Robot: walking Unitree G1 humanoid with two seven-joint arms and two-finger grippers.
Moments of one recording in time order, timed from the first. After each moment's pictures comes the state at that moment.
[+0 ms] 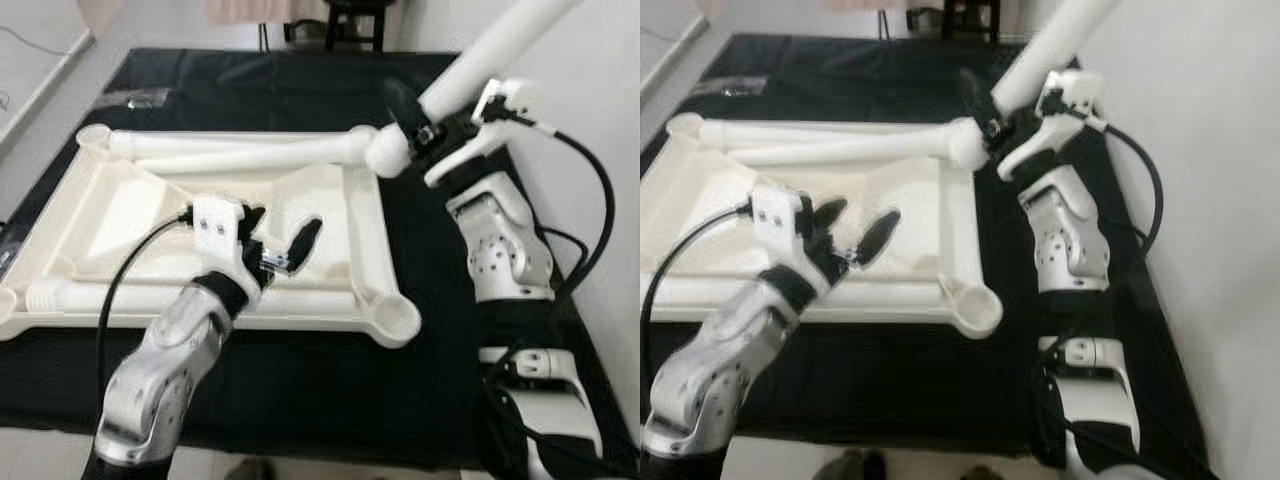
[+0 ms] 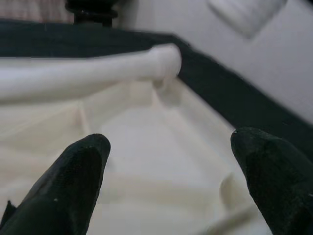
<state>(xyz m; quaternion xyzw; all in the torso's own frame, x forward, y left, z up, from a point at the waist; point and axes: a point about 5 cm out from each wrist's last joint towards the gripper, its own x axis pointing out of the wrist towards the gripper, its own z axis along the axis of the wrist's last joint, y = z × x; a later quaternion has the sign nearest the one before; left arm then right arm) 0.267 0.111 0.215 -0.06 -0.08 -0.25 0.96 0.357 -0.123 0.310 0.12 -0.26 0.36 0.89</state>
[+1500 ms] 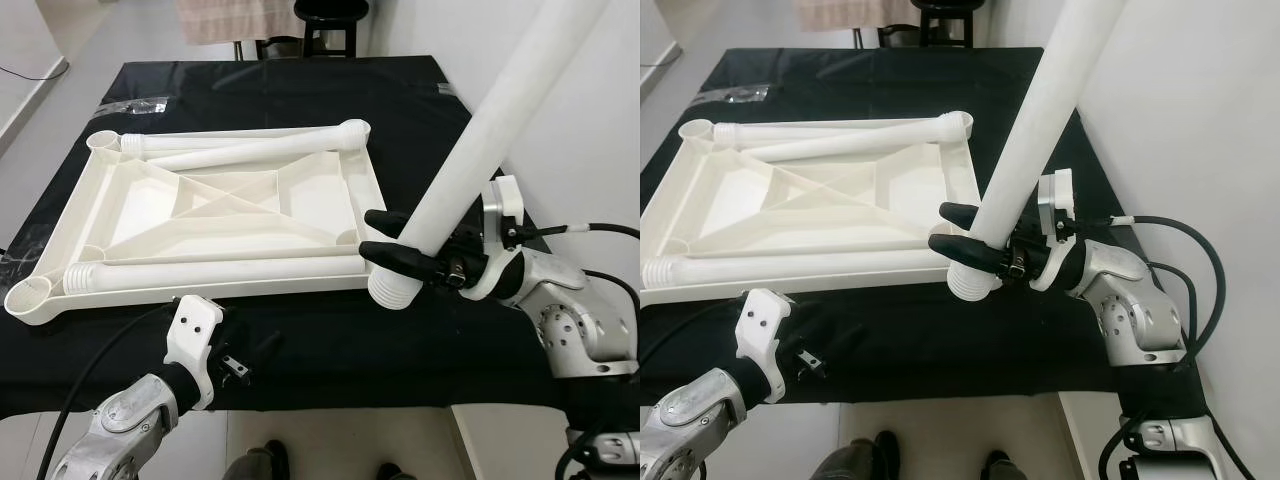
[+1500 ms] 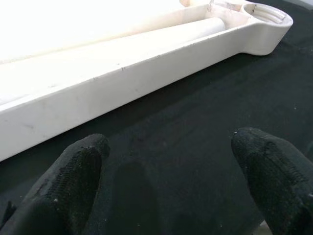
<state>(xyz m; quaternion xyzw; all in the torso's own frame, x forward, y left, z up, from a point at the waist) 0.235 0.155 0.148 0.01 0.04 -0.28 0.96 0.299 -0.168 0.246 0.02 -0.11 0.59 0.80</state>
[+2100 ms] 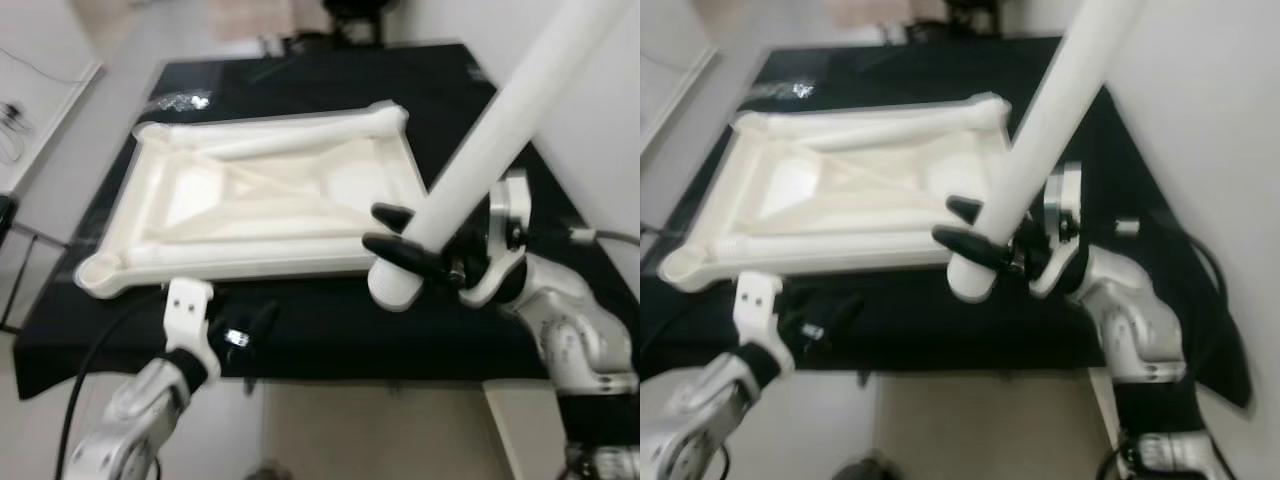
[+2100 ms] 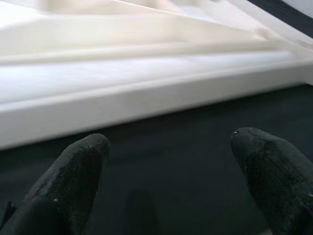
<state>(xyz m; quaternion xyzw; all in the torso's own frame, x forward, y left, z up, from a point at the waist) 0.254 0.159 0.168 -0.04 -0.01 -0.22 0.98 0.300 -0.167 0.254 0.03 -0.14 0.56 0.82</state>
